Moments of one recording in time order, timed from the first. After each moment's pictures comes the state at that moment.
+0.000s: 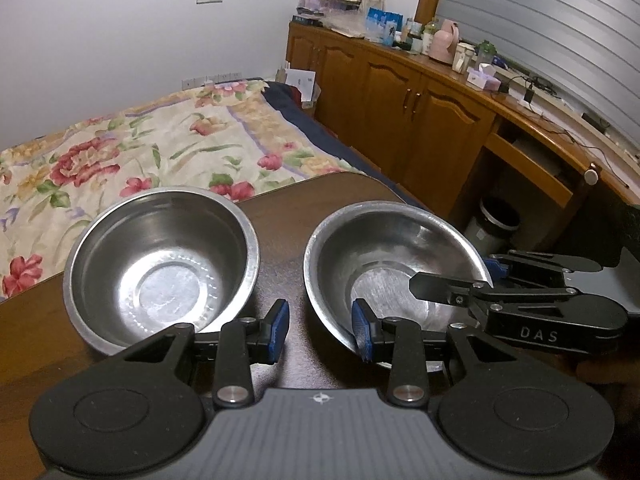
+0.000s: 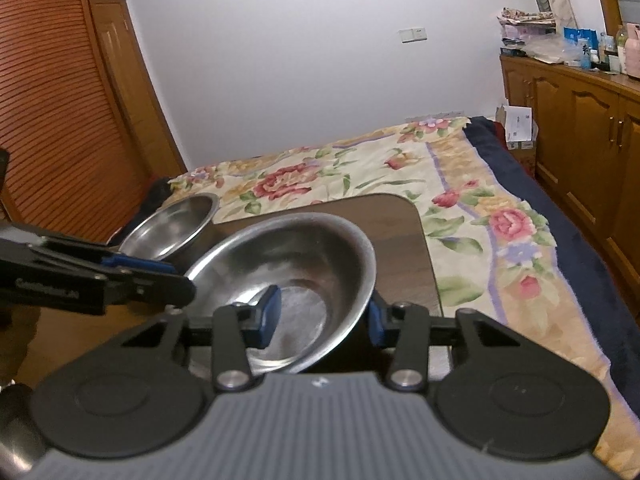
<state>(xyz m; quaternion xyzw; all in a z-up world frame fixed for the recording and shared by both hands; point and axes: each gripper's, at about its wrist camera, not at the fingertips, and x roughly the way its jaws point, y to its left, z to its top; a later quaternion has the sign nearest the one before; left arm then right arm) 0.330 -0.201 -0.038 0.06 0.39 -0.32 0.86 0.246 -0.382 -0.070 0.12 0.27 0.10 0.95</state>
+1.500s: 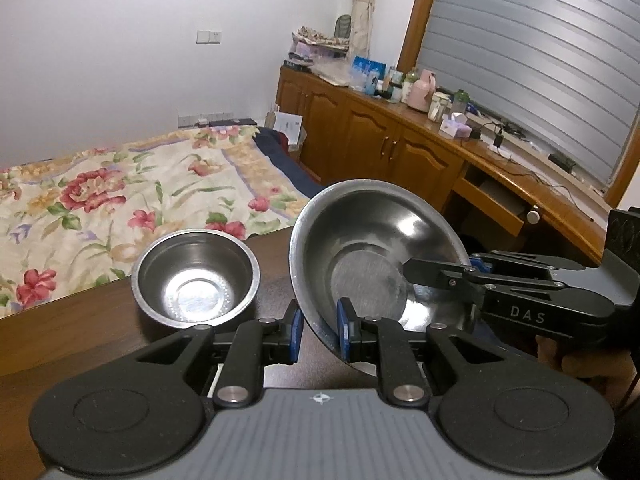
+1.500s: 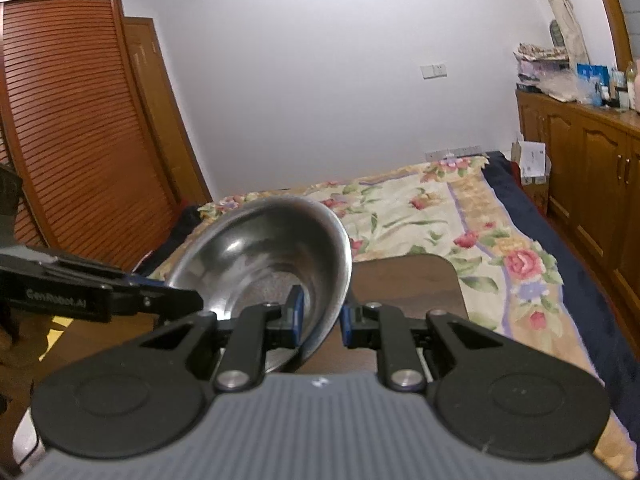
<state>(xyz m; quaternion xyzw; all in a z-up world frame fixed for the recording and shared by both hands) 0.262 -0.143 0.038 0.02 0.34 -0.34 0.88 0.208 -0.359 -0.004 0.12 0.22 0.12 0.96</state>
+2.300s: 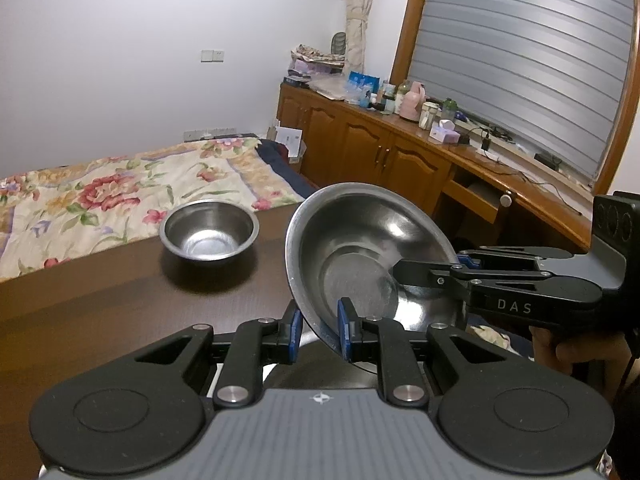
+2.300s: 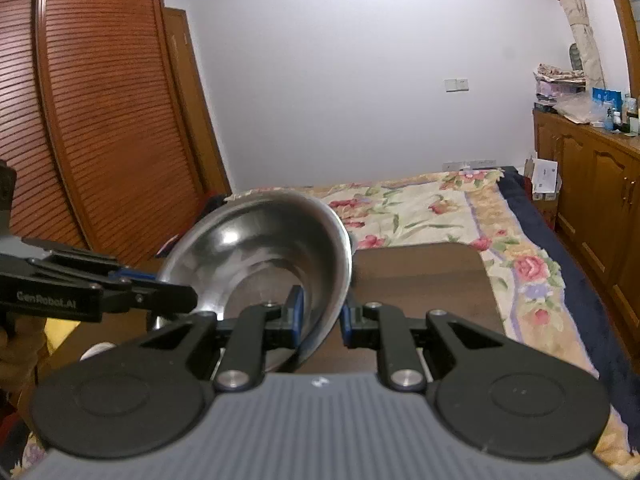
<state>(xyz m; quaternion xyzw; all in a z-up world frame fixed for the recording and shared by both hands) 0.170 -0.093 0.032 0.02 0.31 -0.34 0.89 0.149 -0.323 0.002 0.08 0.22 0.14 0.96</state>
